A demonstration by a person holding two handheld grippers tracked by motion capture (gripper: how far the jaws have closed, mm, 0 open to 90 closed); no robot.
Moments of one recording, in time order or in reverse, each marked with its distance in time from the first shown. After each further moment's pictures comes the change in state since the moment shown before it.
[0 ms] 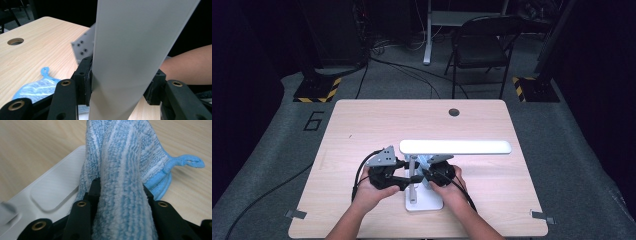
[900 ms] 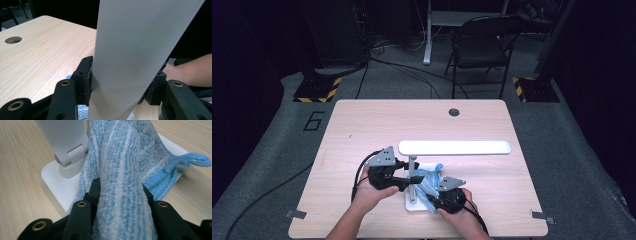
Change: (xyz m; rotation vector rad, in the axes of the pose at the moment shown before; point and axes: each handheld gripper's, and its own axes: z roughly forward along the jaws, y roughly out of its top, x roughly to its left) left arm 0.001 -0.002 -0.001 0.002 -0.014 -0.012; right arm 0.028 -0.051 -0.052 -0.028 0.133 -0.086
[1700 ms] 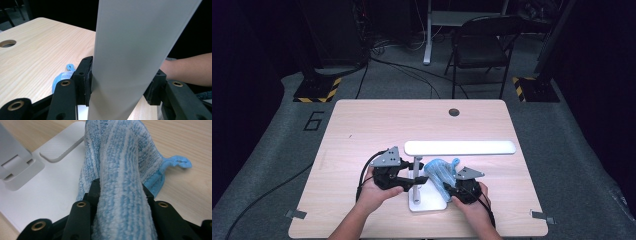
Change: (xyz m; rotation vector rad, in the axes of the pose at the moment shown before) left arm -0.004 0.005 0.012 -0.005 -0.020 0.010; right arm -0.045 -0.013 -0.018 -0.010 -0.139 0.172
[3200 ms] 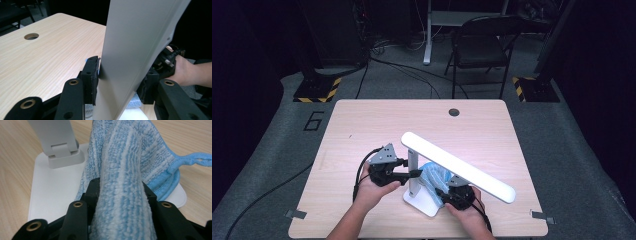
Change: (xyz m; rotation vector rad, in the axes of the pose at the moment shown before) left arm 0.012 -0.006 -0.010 0.026 0.115 -0.024; right arm 0.027 -0.003 0.005 -0.047 0.058 -0.055
